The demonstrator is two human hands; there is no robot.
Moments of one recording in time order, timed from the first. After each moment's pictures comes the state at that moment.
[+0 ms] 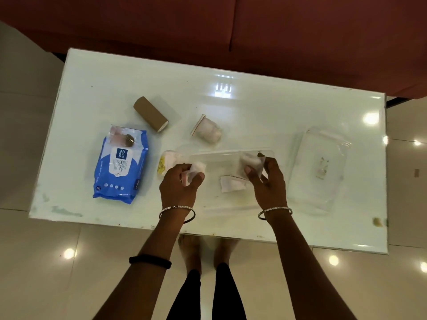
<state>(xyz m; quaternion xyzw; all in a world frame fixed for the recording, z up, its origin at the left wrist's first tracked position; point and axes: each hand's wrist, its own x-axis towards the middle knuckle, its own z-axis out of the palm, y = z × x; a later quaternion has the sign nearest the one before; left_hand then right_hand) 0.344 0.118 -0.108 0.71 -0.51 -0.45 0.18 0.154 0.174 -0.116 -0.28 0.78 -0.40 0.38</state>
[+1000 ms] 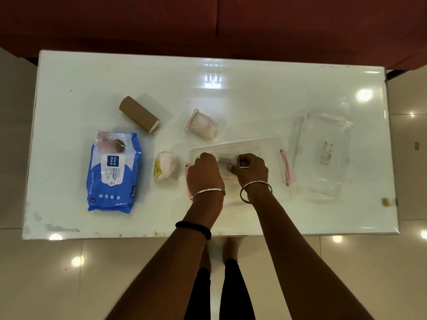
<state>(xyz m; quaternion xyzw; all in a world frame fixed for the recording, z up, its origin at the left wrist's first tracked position) 0.277 0.099 -0.129 0.66 -0.71 -0.24 -0.08 0.178 0.138 -0.167 -0.21 0.86 -0.25 0.40</state>
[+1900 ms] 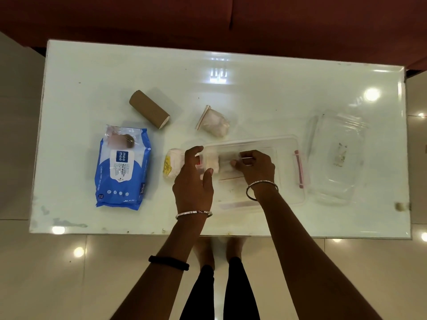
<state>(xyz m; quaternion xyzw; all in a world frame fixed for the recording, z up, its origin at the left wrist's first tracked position) 0.340 0.110 -0.127 0.66 -0.61 -0.38 0.21 0.187 0.127 -0.171 -0.22 0.85 -0.25 0.40</state>
